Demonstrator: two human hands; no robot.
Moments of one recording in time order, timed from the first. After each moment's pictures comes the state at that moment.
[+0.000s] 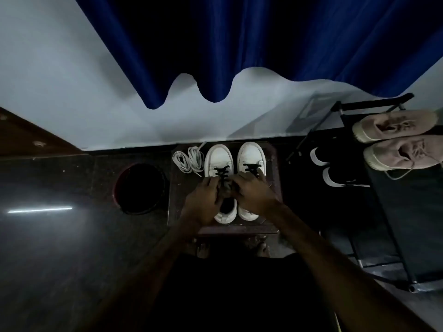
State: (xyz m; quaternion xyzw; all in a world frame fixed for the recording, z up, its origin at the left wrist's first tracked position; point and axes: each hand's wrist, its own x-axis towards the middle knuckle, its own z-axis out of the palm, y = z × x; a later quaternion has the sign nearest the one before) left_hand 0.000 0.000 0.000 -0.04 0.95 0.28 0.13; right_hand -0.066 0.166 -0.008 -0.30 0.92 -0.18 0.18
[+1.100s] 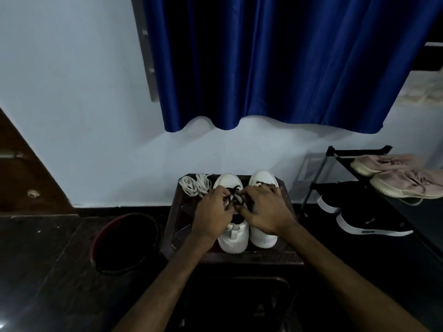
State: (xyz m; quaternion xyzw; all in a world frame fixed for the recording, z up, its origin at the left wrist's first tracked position) left_hand 0.021 0.010 -0.084 -0.05 0.92 0.35 -0.18; right_hand -0.031 0.167 -0.071 -0.32 0.93 -0.14 -0.09
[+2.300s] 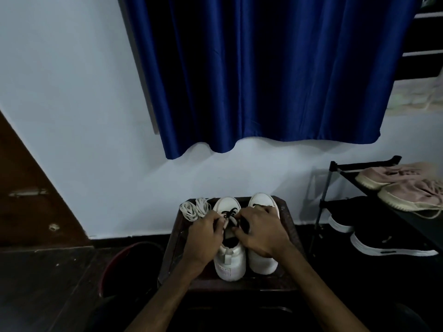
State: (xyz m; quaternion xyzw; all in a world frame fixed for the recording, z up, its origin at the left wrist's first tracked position) left_hand 0.027 0.009 -0.085 -0.08 0.92 0.31 -0.22; right_hand -0.029 0.171 -0.074 -0.33 0.91 -0.22 -0.12
